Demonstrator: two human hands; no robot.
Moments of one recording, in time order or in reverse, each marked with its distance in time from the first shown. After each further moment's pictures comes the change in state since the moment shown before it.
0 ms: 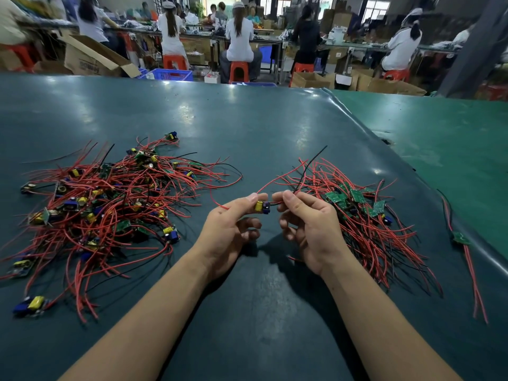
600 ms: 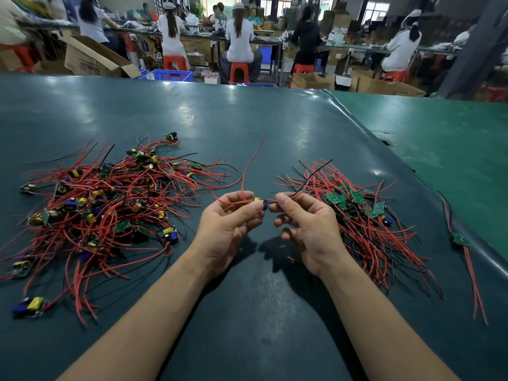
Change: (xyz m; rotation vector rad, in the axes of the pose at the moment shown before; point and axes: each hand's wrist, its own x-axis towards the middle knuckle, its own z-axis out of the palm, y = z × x) left_hand 0.004 0.000 -0.004 -0.156 0.030 0.109; right_hand 0.003 0.004 -0.002 0.002 0.031 0.022
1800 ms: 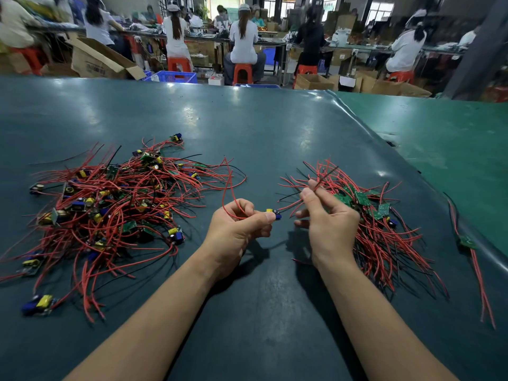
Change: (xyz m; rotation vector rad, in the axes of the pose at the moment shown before) left_hand 0.003 -0.010 0.000 0.108 -0.088 0.041; right_hand 0.014 0.010 -0.003 -0.080 0.395 -0.302
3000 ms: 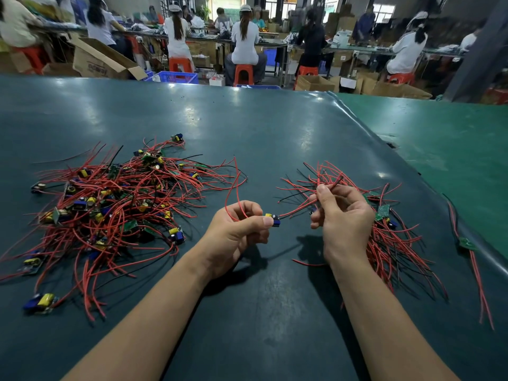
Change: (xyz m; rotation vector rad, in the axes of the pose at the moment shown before) left_hand -0.003 0.006 -0.006 0.003 -0.130 -0.086; right_hand 0.014 -0.007 -0.017 0.018 -0.004 -0.087
